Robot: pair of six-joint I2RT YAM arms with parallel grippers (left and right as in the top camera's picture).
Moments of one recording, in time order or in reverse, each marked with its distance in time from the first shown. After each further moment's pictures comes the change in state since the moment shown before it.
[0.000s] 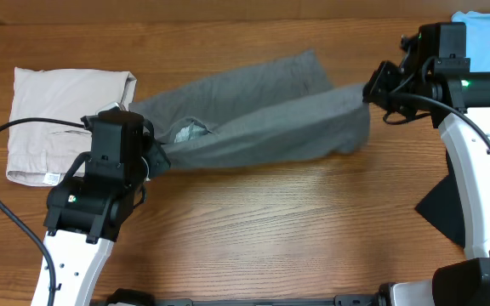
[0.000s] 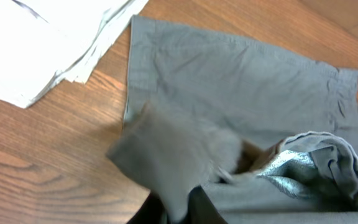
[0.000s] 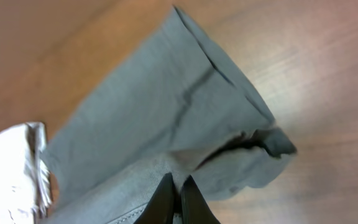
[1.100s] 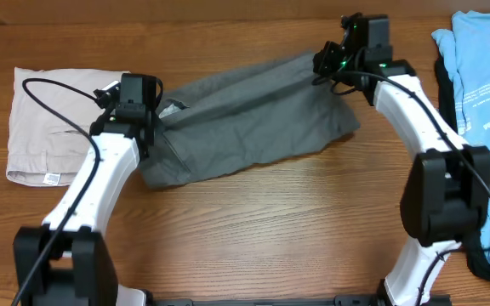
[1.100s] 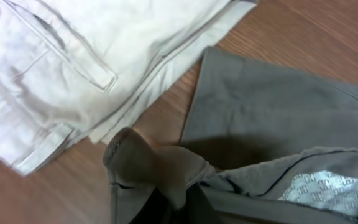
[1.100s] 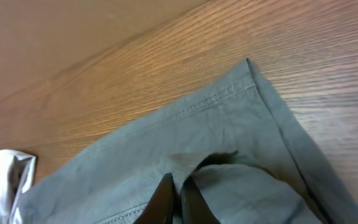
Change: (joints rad) left arm 0.121 0.530 0.004 0.335 -0.215 0.000; right arm 0.117 0.427 0.006 0.599 -0.027 -0.002
